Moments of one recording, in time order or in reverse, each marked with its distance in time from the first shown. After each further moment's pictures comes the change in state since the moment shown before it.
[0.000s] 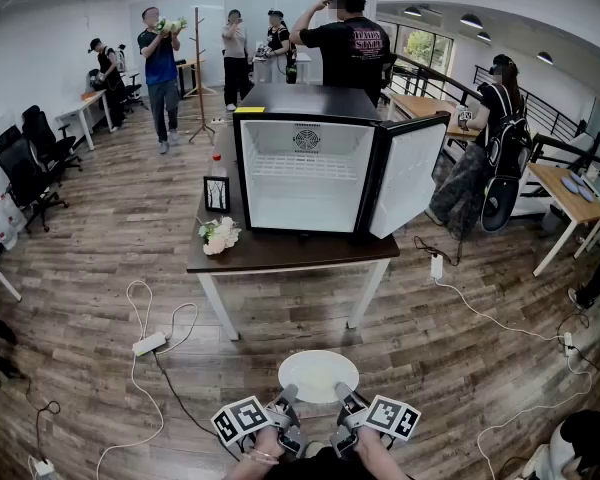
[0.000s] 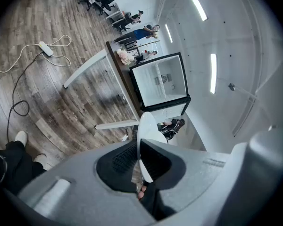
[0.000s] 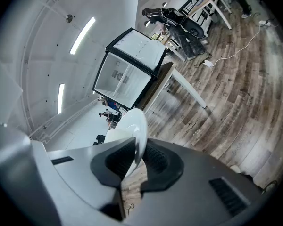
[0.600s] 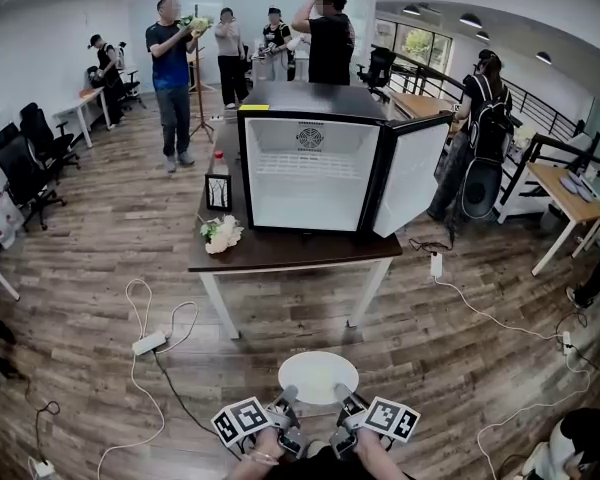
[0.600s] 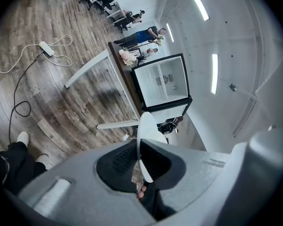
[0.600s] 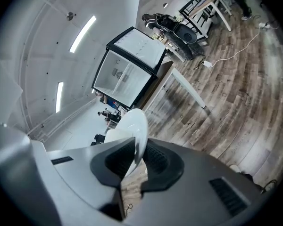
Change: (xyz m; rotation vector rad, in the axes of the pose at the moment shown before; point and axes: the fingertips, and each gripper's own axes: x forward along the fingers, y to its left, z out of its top) left arm -0.009 0.012 0.012 -0.003 0.012 0.008; right arm 0.010 0.006 -0.015 -0.008 -0.004 -0.021
